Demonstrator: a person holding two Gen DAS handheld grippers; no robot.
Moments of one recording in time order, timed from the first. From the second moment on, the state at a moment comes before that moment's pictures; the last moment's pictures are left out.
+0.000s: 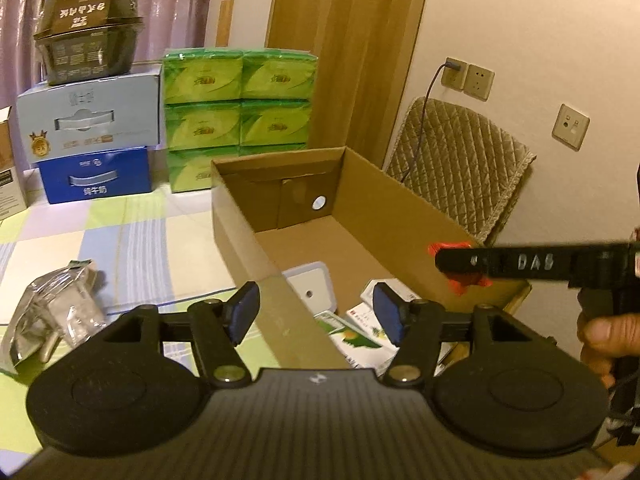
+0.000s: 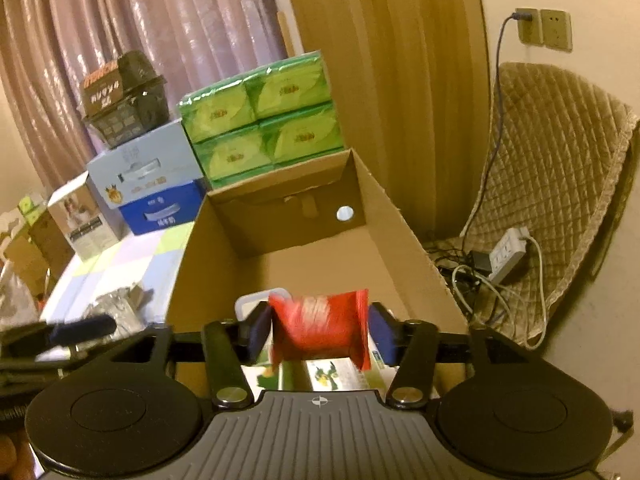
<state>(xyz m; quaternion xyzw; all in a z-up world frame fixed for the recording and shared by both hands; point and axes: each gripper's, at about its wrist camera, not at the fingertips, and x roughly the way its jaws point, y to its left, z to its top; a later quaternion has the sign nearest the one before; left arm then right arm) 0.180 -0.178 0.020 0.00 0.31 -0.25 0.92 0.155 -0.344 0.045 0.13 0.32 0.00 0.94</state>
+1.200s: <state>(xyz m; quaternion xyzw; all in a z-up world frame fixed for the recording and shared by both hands) 0.111 -0.081 0.046 0.00 0.29 -0.19 0.94 0.097 -0.263 0.087 0.09 0.31 0.03 0.95</state>
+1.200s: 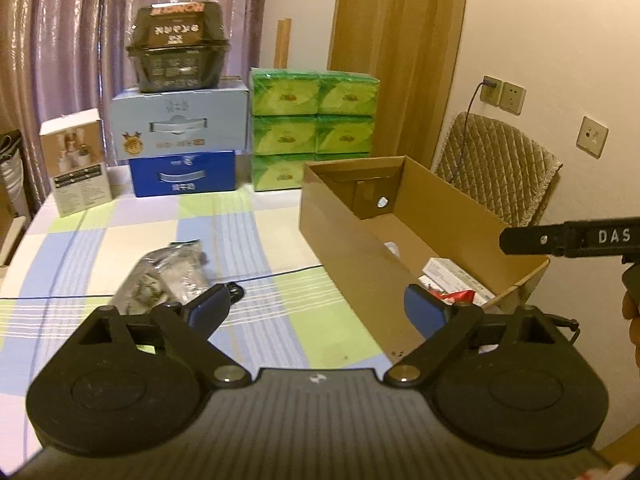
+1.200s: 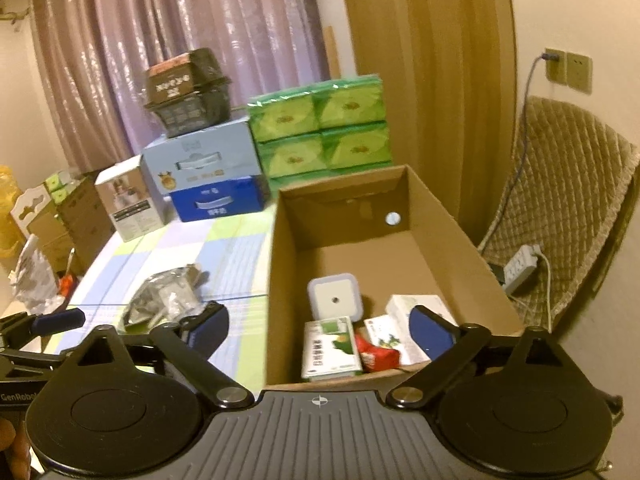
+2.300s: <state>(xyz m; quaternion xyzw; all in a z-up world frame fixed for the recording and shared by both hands) 0.121 0.080 -0.007 0.02 0.33 -0.07 0.94 0.148 -0.103 0.029 0.05 0.35 0.16 0.92</state>
